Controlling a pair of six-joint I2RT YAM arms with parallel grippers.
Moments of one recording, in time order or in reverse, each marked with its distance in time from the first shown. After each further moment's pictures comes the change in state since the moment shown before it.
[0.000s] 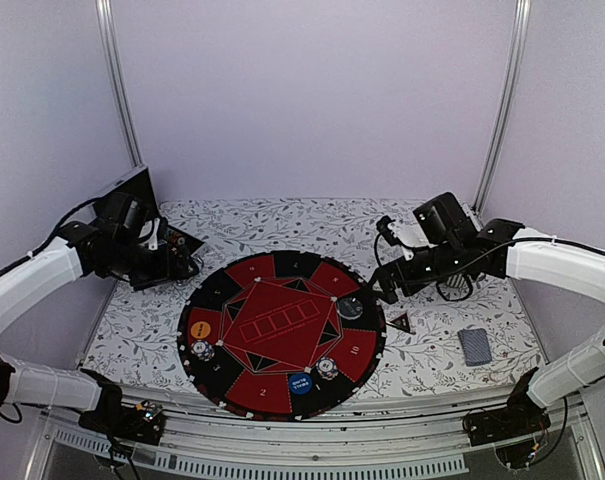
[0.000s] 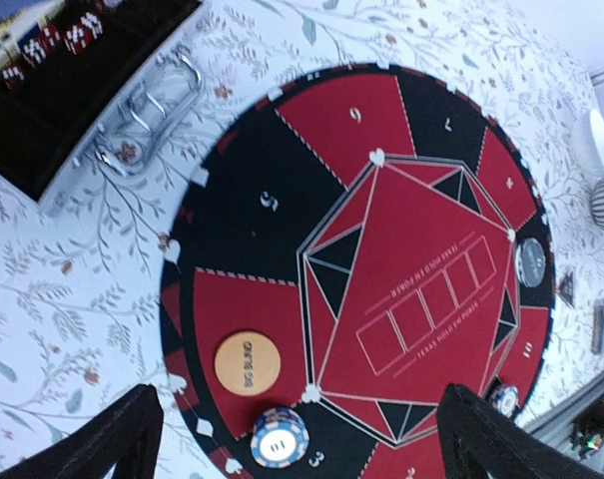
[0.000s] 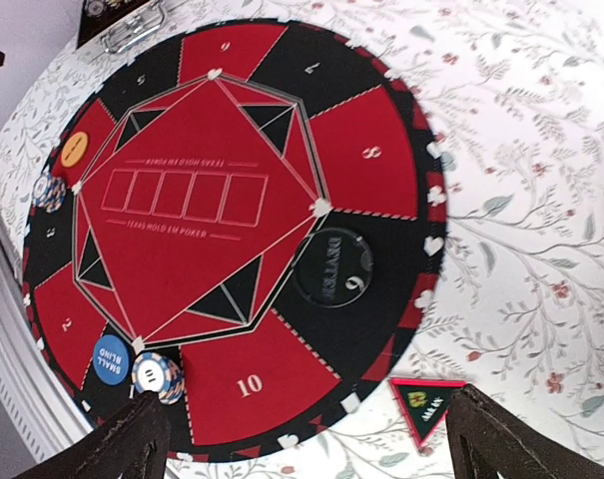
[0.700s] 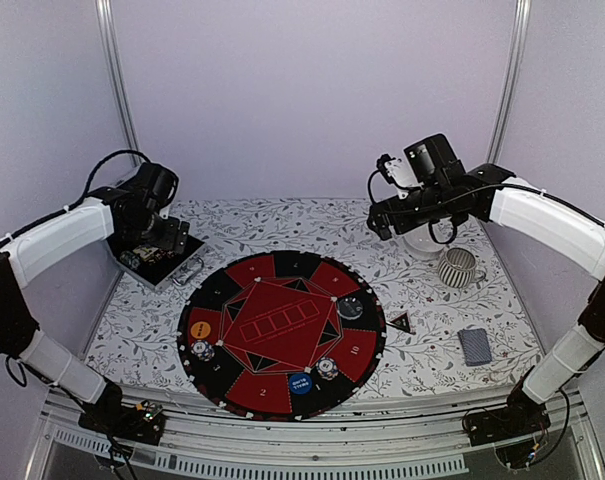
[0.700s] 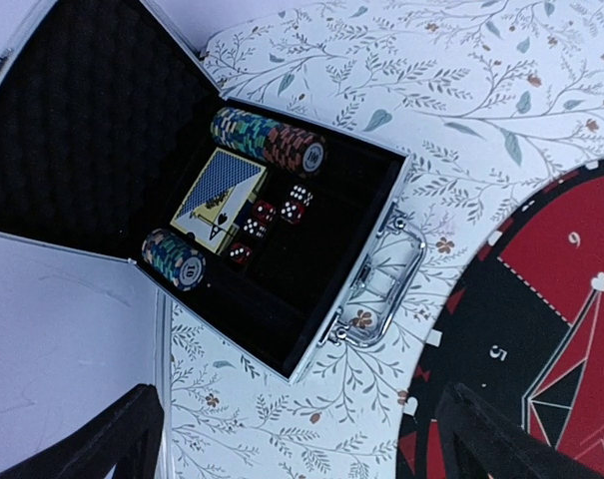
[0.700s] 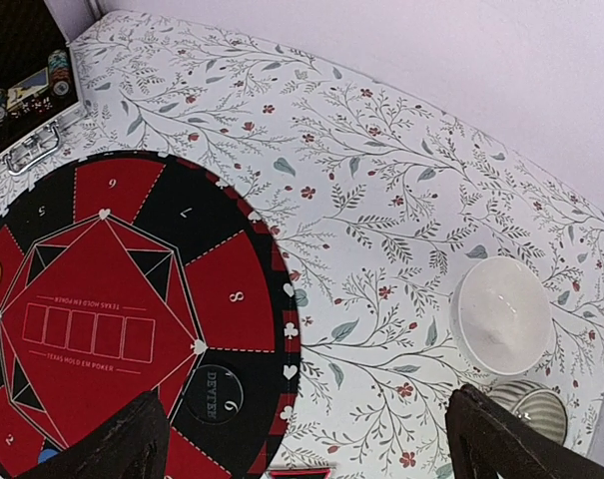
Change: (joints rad) left arm -0.005 0.325 0.317 0.008 -0.594 0.376; right arm -0.076 0.202 0.458 -0.142 0.275 -0.105
